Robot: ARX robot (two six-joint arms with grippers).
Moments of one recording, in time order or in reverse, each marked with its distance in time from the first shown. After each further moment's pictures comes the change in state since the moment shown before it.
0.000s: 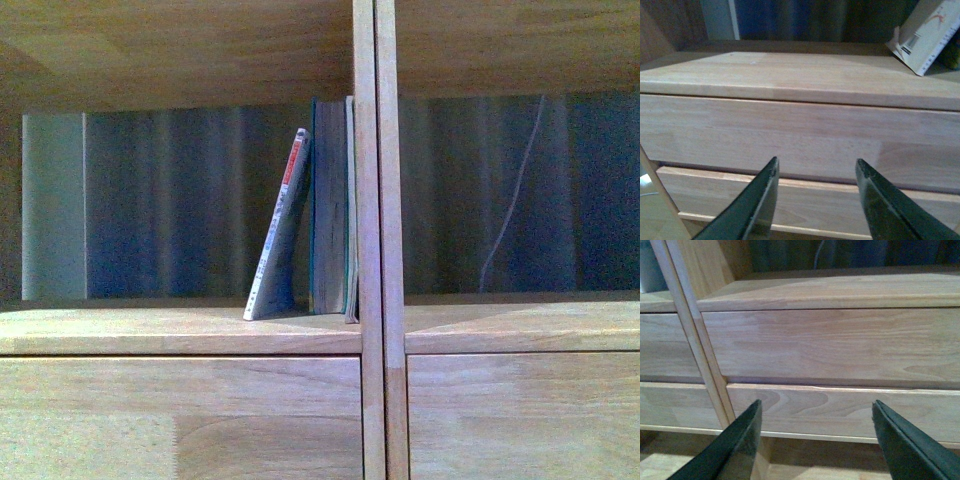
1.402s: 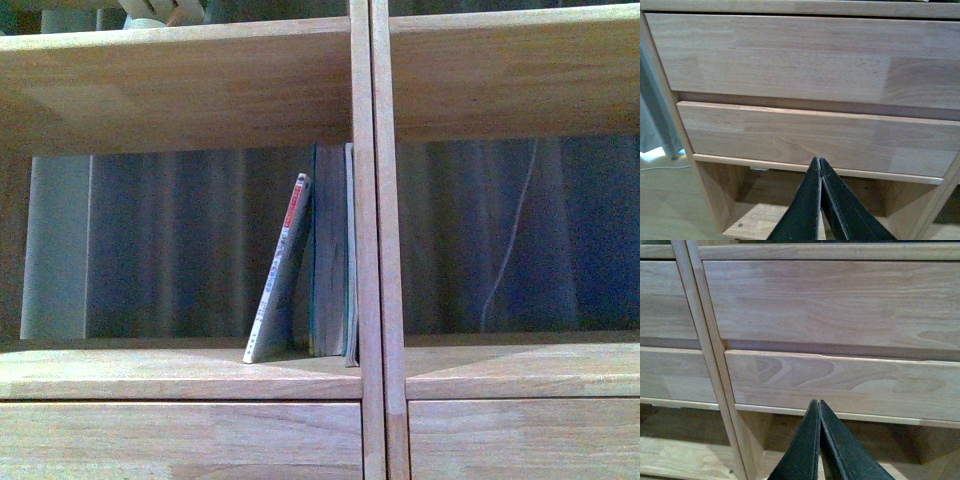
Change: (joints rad) left arm 0.119 -0.600 -0.488 -0.109 0.117 -0.006; right arm 0.215 -0.307 -0.272 -0.030 0.215 -0.042
